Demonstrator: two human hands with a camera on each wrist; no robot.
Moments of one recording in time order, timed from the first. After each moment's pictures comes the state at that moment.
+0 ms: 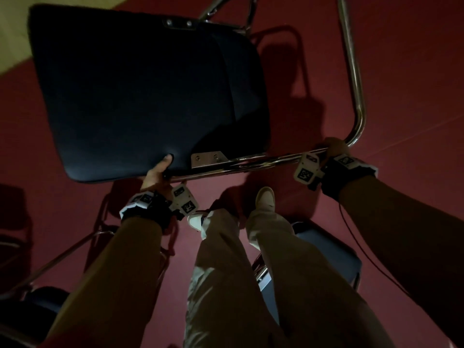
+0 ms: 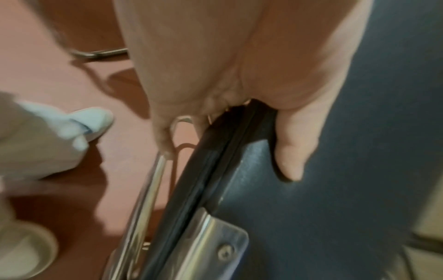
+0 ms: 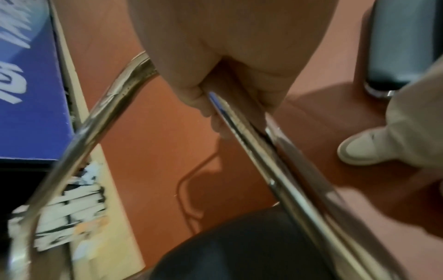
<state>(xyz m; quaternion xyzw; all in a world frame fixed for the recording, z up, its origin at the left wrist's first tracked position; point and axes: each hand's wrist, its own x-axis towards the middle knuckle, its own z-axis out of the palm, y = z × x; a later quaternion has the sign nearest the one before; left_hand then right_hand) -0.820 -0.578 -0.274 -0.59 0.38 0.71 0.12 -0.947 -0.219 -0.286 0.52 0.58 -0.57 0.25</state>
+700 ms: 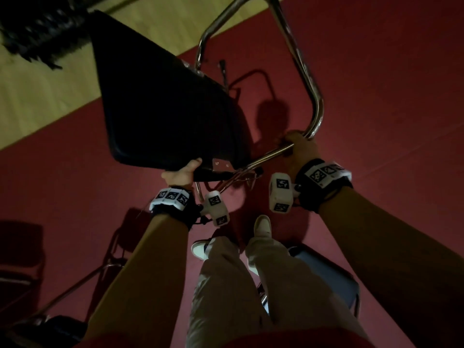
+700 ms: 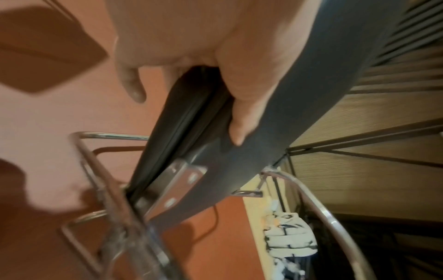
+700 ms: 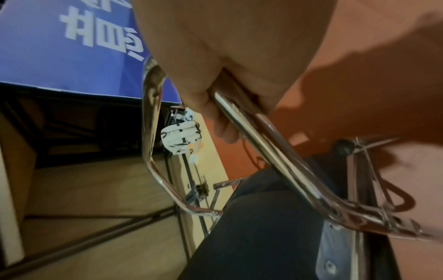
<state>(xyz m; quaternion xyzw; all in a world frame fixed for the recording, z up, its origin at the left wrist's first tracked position) -0.886 -0.512 -0.144 -0.59 0.56 0.58 0.05 -0.966 -0.269 -0.127 0.39 0.55 -0.73 0.12</state>
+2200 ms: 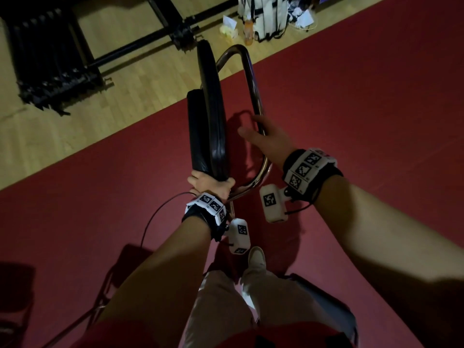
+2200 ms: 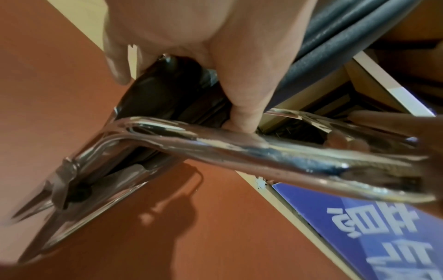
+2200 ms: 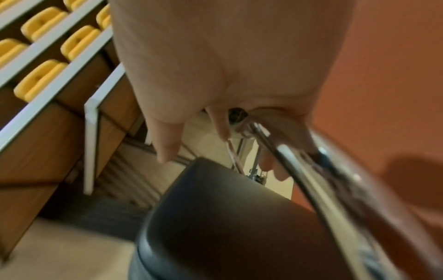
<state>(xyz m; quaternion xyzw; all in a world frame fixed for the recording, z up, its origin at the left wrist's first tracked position) -0.963 -0.426 -0.065 -0.45 0.81 0.32 0.16 -1.037 -0.280 0.013 0.04 0.80 -0.55 0.22</state>
